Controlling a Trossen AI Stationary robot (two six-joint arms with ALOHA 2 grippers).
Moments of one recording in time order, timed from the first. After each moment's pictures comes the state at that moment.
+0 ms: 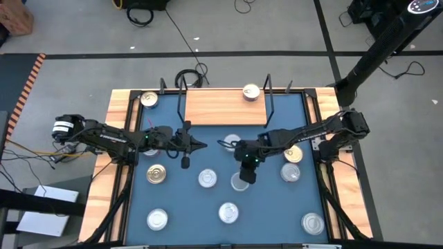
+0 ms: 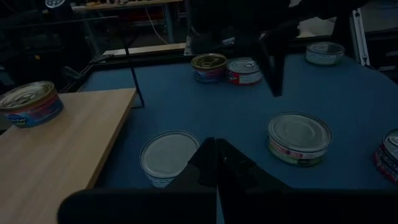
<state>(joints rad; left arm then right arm) 0.03 1.22 0.42 0.57 -0.01 0.09 0.12 1.65 1.16 -0.61 -0.16 0.50</state>
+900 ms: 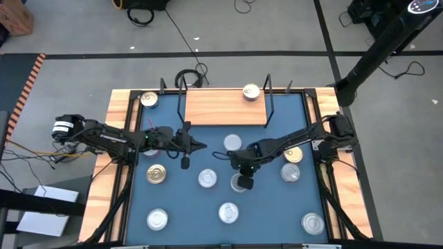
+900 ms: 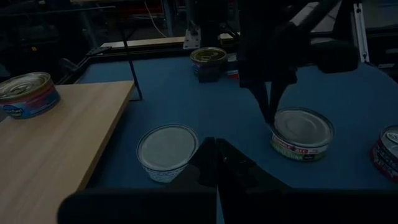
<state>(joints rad) 0.03 1.22 0.42 0.55 -0.01 0.07 0.14 1.82 1.17 -0.62 -0.10 0.49</state>
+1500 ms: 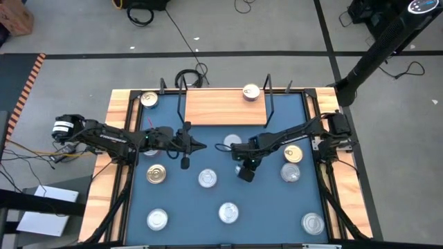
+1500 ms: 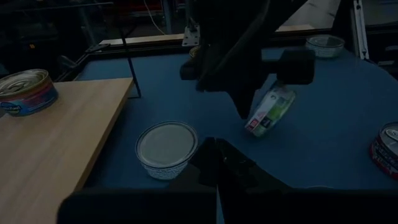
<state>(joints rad) 0.02 1.22 0.42 0.53 -0.01 0.07 0.06 1.83 1.13 -0.70 -0.15 0.56</state>
